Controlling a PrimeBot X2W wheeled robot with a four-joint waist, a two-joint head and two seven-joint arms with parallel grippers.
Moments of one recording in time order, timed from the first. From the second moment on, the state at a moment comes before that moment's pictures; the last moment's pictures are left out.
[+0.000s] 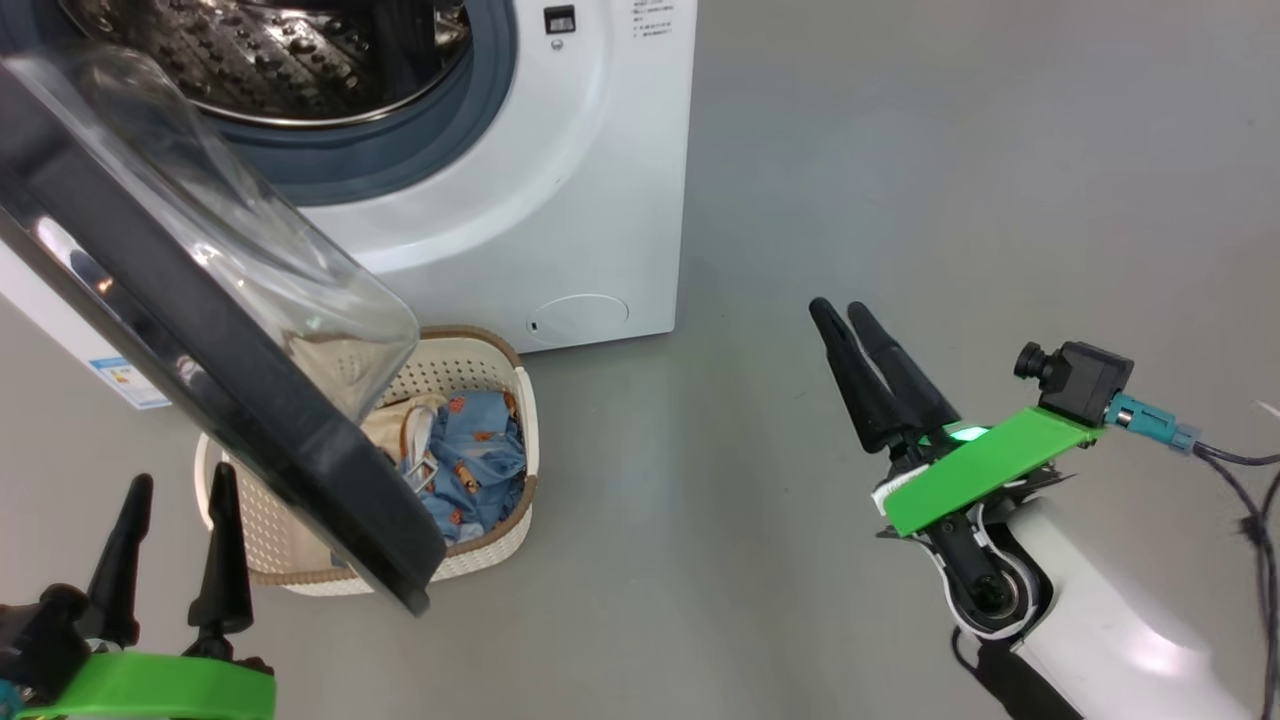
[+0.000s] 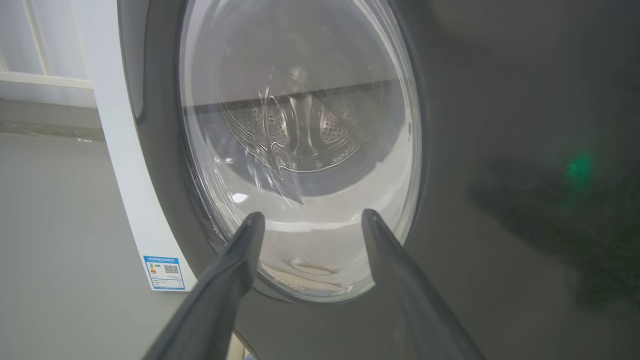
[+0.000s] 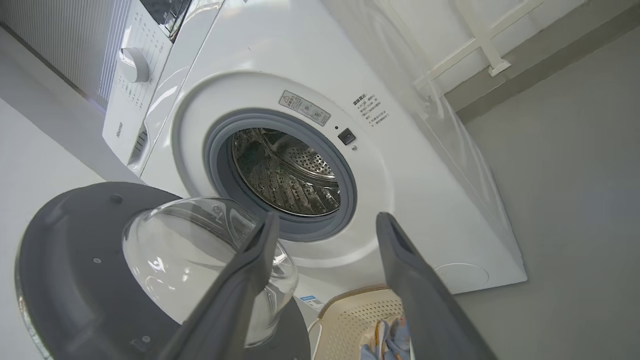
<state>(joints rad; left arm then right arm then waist) -0.06 0.19 0.02 0.06 -0.44 -0.13 -0.26 -0.53 -0.27 0.56 0.34 1.23 0.13 -0.25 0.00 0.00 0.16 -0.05</state>
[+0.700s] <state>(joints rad) -0.04 0.17 0.04 0.05 -0.41 -0.13 -0.26 -0.21 -0.09 0.12 0.19 0.42 0.13 -0.25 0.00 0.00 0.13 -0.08</state>
